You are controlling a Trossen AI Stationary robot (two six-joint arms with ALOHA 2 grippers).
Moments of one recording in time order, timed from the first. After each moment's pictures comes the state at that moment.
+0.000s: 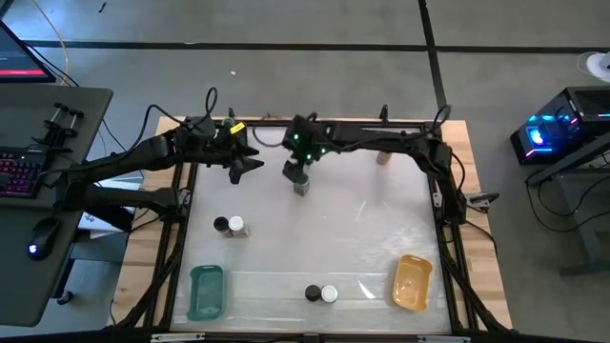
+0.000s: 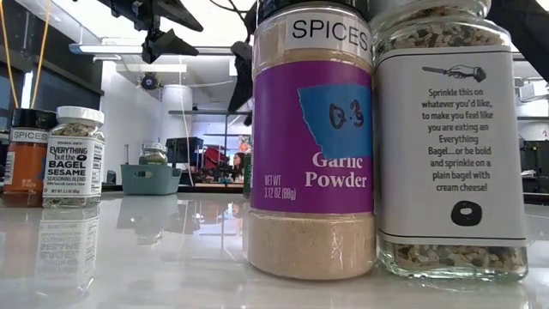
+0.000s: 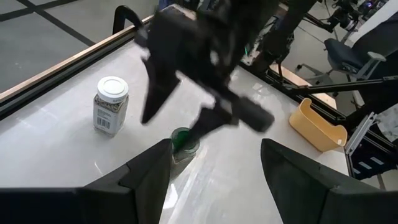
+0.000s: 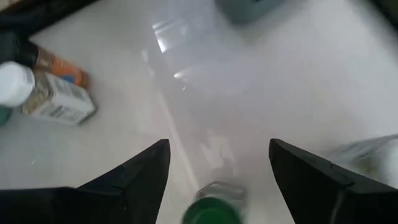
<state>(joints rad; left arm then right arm) 0.36 0.92 0.90 -0.44 0.14 -0.34 -0.27 2.08 1.89 -0.71 -0.12 0.20</state>
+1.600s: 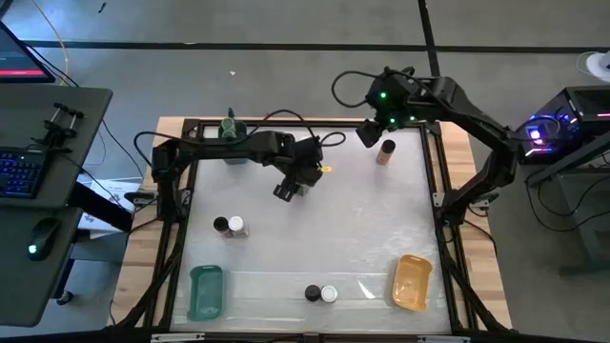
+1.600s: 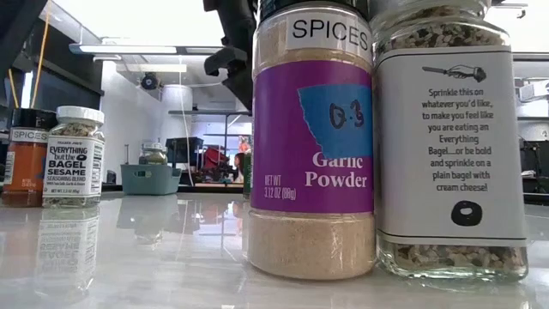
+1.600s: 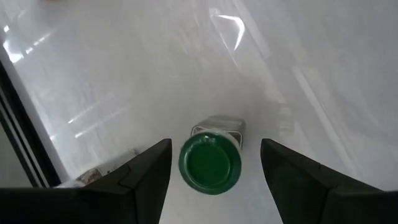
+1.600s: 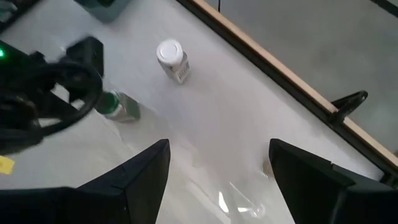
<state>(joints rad) 0.18 1.90 1.68 -0.98 -0.05 0.72 -0.40 1.56 1.95 -1.43 0.15 0.37</state>
